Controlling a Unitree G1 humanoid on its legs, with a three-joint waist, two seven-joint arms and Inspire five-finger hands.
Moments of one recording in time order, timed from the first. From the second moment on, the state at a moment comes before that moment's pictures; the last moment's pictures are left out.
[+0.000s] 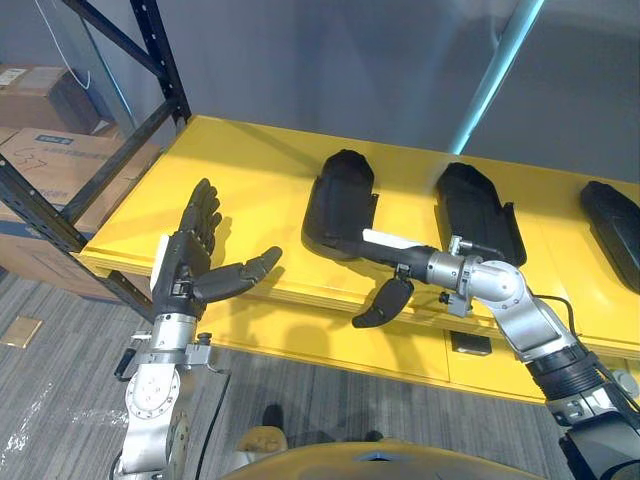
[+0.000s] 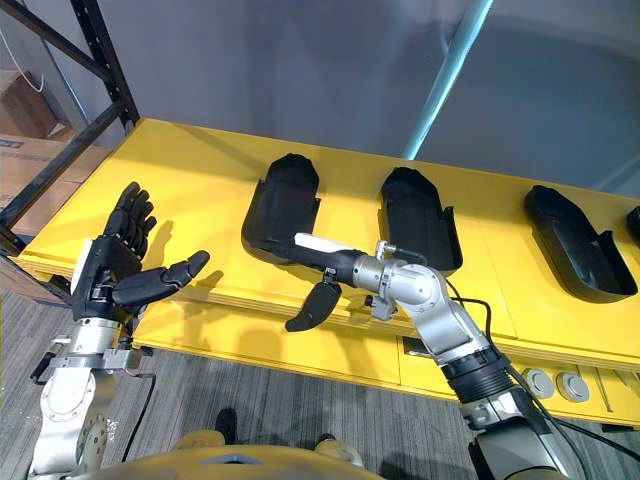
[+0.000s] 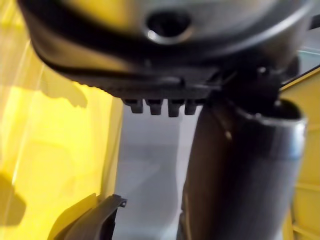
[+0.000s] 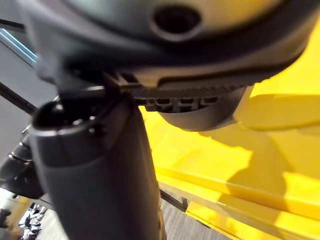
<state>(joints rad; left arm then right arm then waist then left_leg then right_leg) 0.31 0.18 0.11 -0.26 -0.22 -0.28 -0.10 -0.30 -0.63 0.28 0.00 -0.18 -0.18 0.73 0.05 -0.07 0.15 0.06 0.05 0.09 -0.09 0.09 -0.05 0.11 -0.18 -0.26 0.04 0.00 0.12</state>
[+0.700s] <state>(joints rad) 0.24 0.15 0.10 -0.31 -0.40 -0.30 -0.14 -0.10 -0.32 -0.37 -0.37 0.17 -0.29 0.05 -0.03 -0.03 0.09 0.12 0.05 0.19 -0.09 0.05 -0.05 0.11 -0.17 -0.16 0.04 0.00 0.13</state>
